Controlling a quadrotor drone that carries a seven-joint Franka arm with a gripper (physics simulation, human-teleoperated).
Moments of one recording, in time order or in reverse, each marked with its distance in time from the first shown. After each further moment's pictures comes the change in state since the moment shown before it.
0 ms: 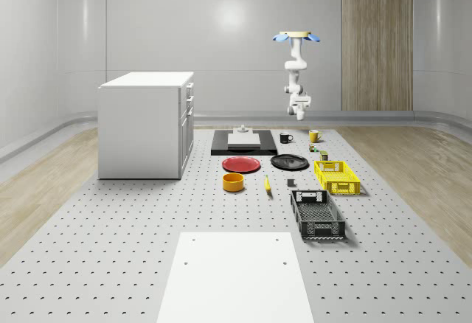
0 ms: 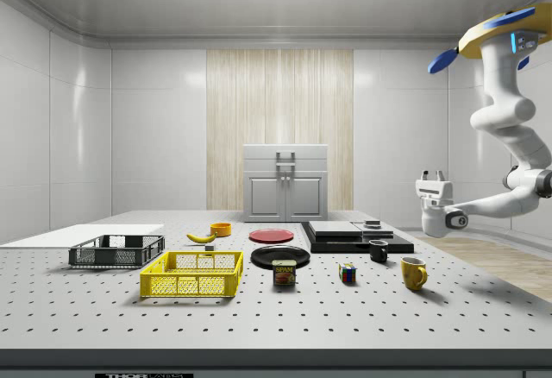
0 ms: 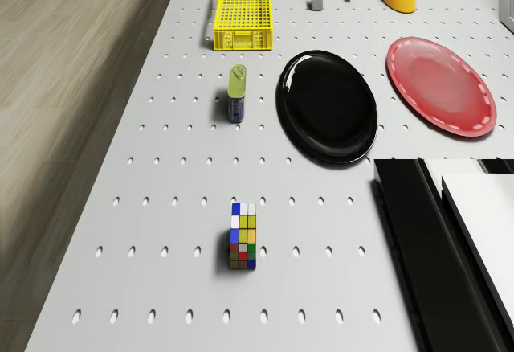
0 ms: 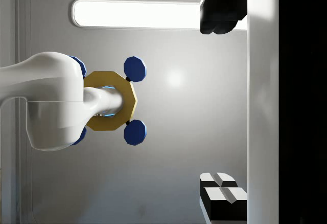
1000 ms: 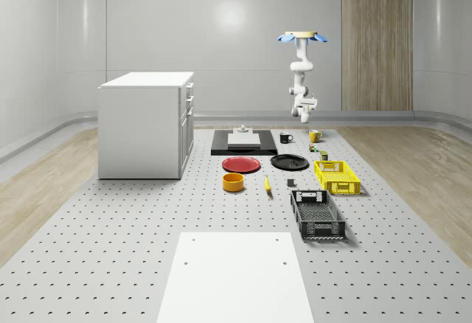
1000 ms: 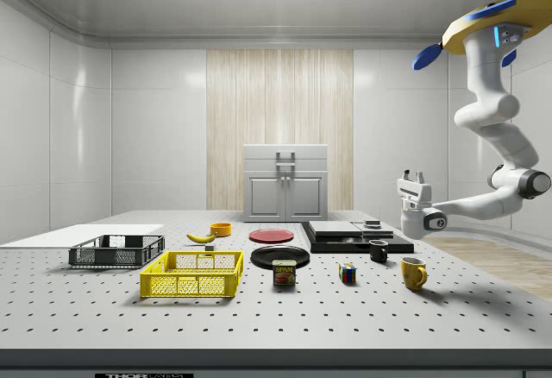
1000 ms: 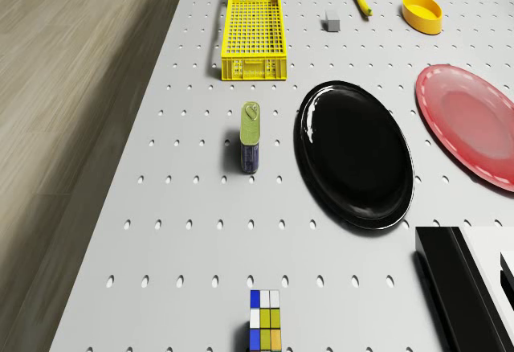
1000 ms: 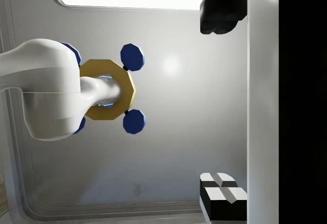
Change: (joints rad) arm -0.020 -0.011 0.062 -0.013 -0.087 0.016 0.011
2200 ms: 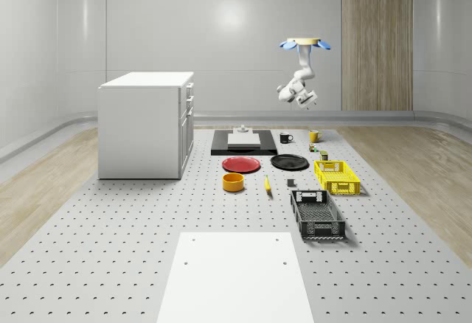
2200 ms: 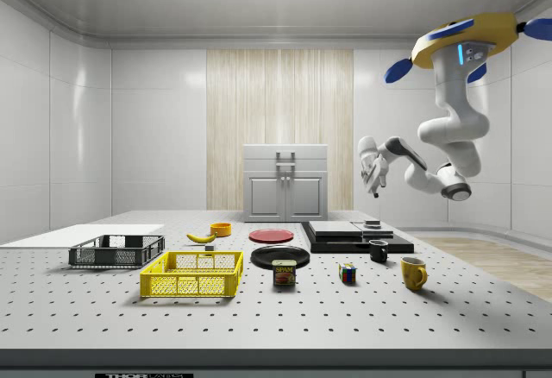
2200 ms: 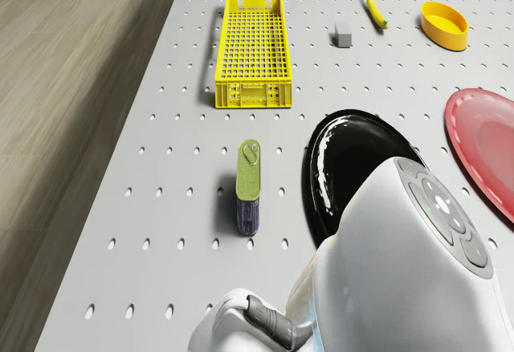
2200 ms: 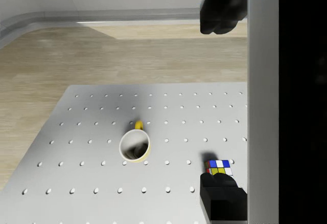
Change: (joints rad) arm -0.637 -0.197 1.000 -0.758 -1.689 -0.094 0.527
